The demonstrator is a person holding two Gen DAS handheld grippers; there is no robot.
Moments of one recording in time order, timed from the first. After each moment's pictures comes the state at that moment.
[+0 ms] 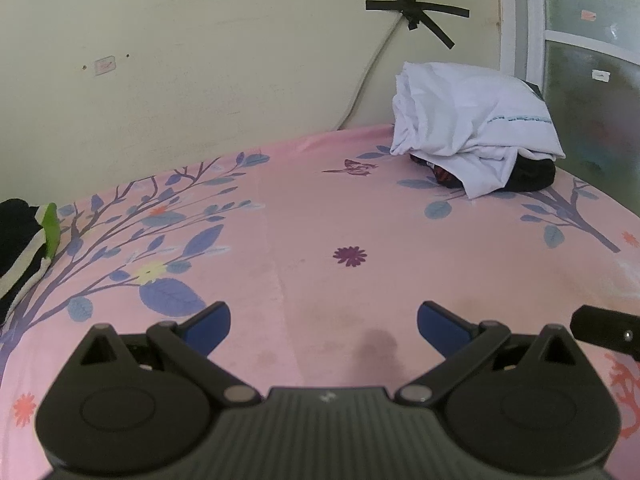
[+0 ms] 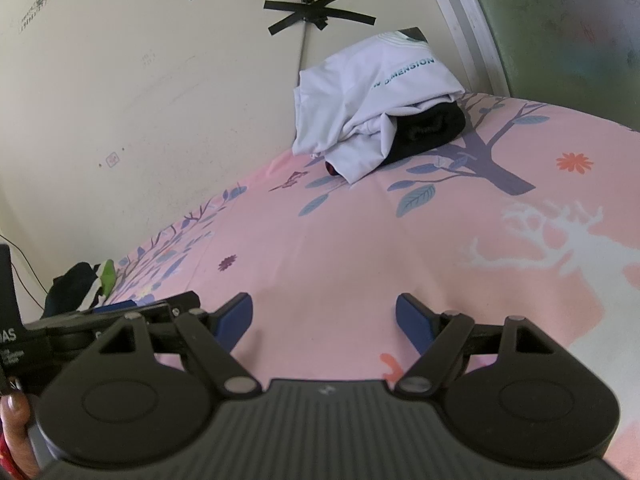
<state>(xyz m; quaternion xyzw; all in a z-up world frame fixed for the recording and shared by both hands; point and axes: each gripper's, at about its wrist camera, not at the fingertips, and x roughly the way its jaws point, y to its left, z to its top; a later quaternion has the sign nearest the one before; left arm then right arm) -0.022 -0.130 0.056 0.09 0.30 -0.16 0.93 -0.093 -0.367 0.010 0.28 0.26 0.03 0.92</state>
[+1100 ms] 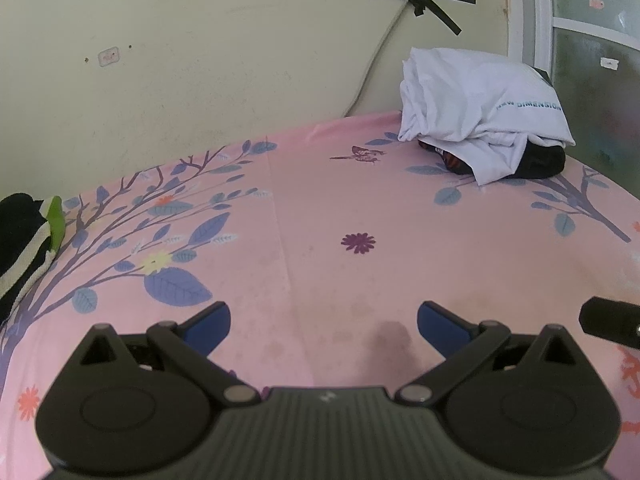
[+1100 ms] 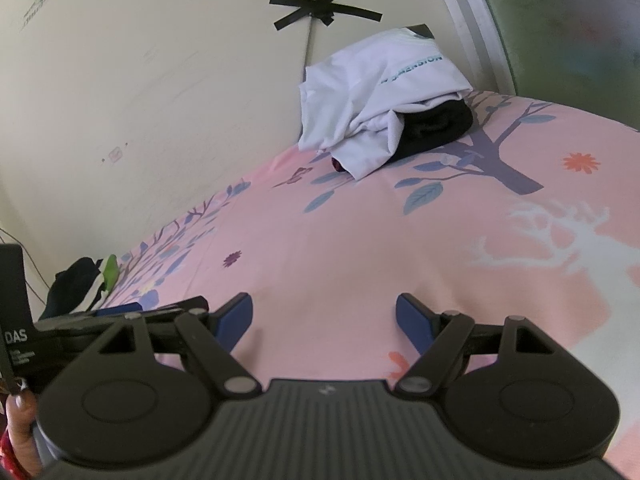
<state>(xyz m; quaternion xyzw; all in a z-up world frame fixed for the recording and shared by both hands) -0.018 -0.130 0.052 0.10 0.32 -0.15 0.93 -0.091 -0.362 0.011 0.28 0.26 0.03 0.92</state>
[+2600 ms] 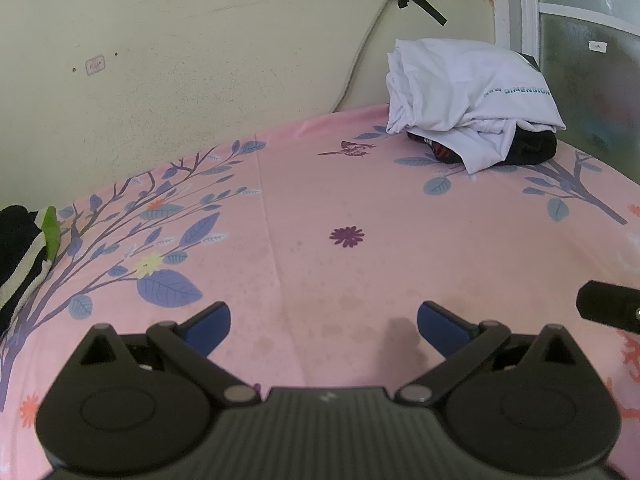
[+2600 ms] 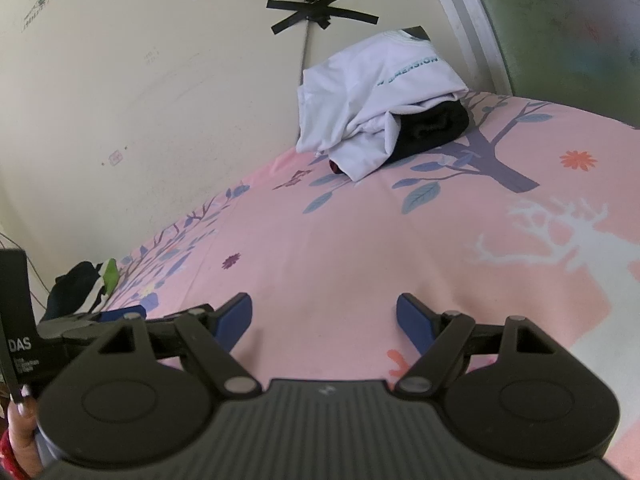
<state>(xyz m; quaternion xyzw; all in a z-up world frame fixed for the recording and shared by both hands) -0.022 -0.134 0.048 0.12 0.32 -0.16 0.93 -0.094 -0.364 0.010 0.28 0.26 0.03 0.92</state>
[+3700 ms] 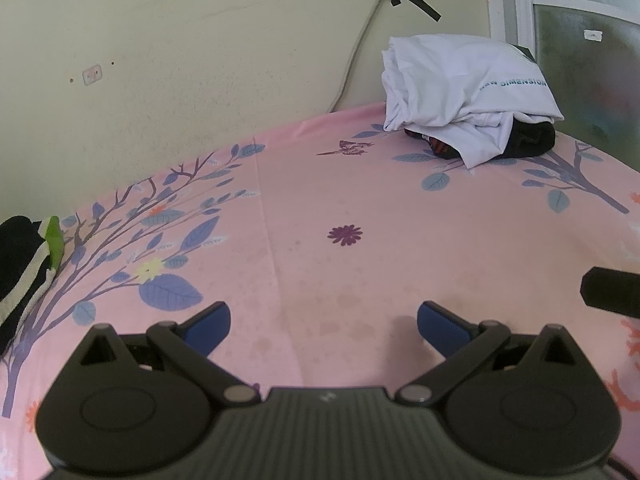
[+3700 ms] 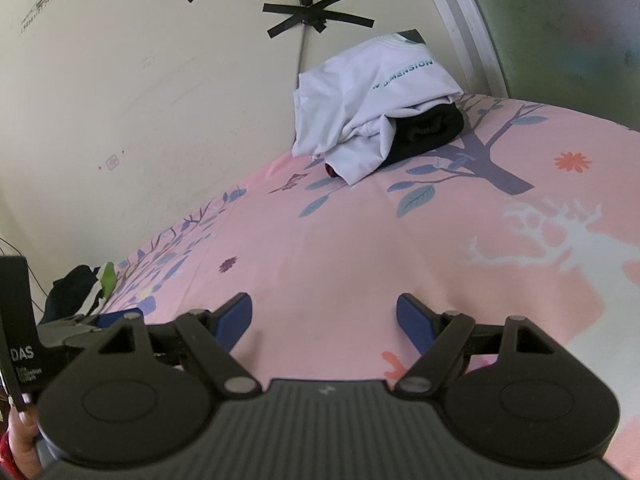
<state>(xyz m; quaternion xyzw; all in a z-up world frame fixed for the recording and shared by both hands) -0.023 -0.134 0.047 0.14 0.31 -0.17 0.92 -0.095 -0.365 0.011 0.28 0.26 0.02 0.92</state>
